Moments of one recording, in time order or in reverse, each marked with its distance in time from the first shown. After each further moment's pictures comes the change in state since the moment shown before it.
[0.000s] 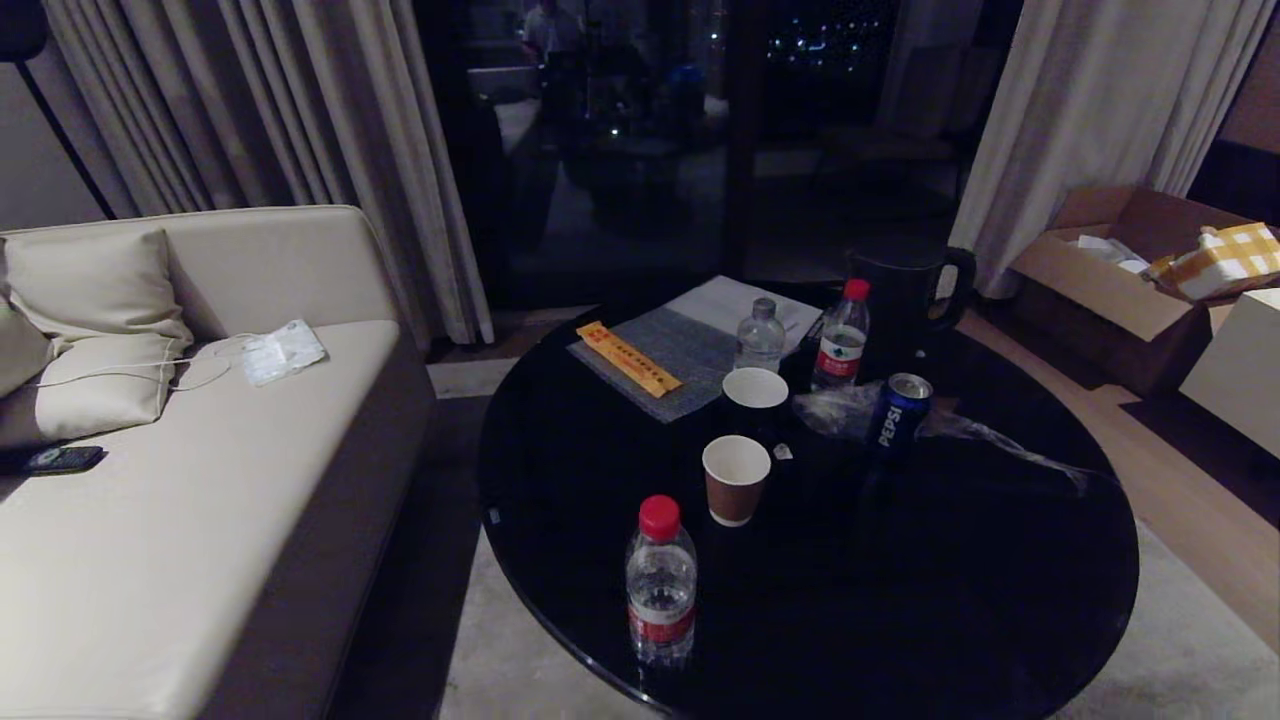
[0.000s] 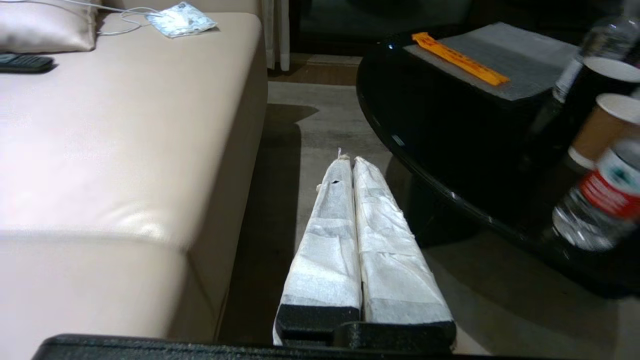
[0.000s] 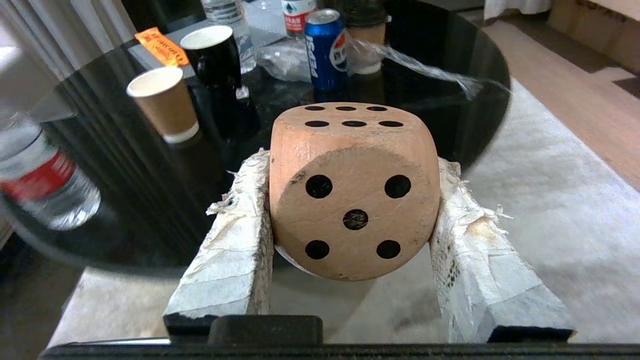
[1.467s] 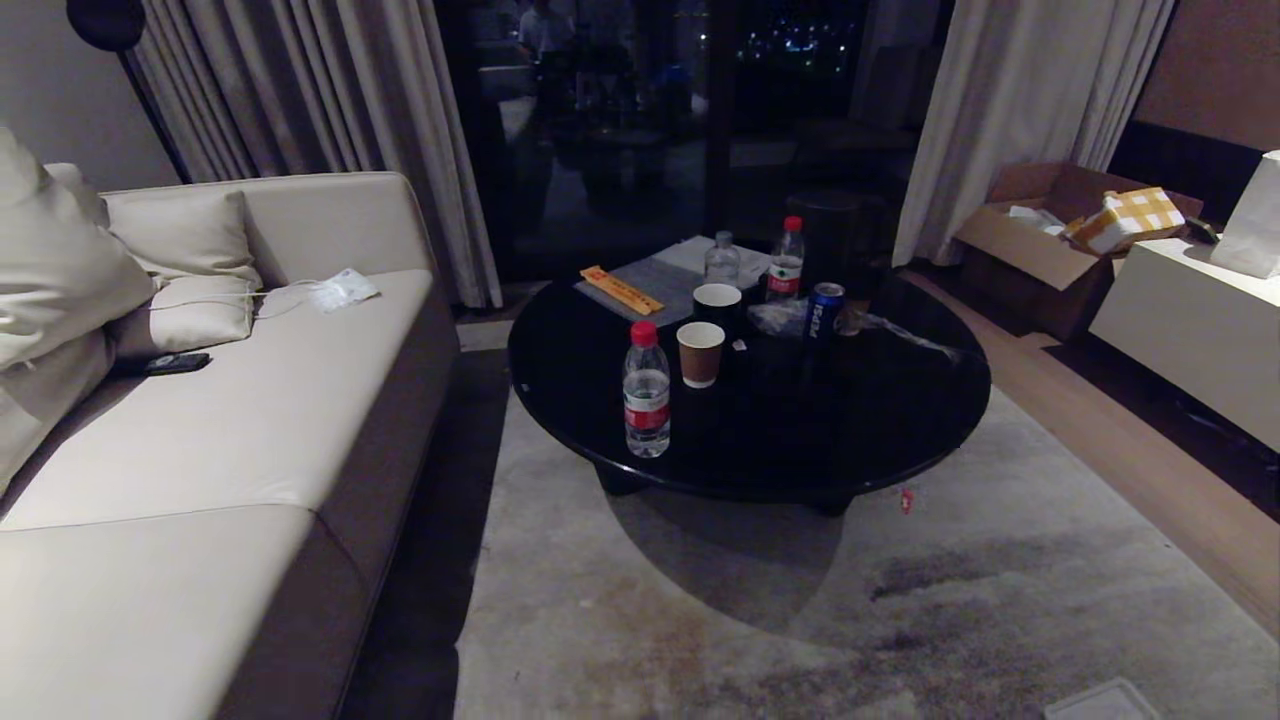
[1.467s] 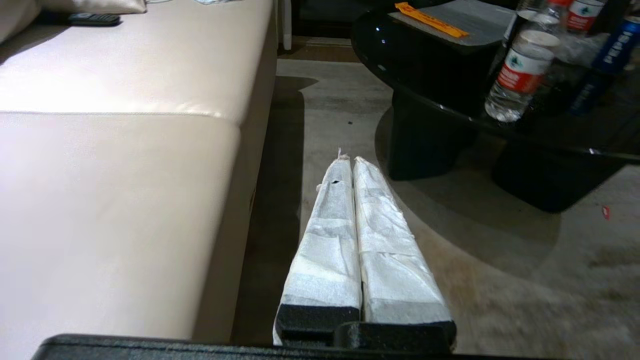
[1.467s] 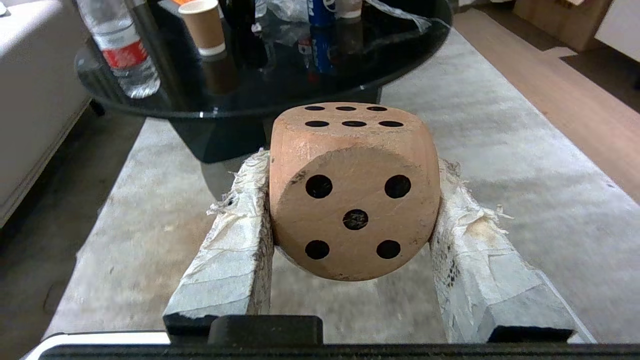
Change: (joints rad) left arm 0.000 0.000 0.000 -0.001 0.000 0.000; right arm 0.000 0.001 -0.001 0.002 0.008 -0.049
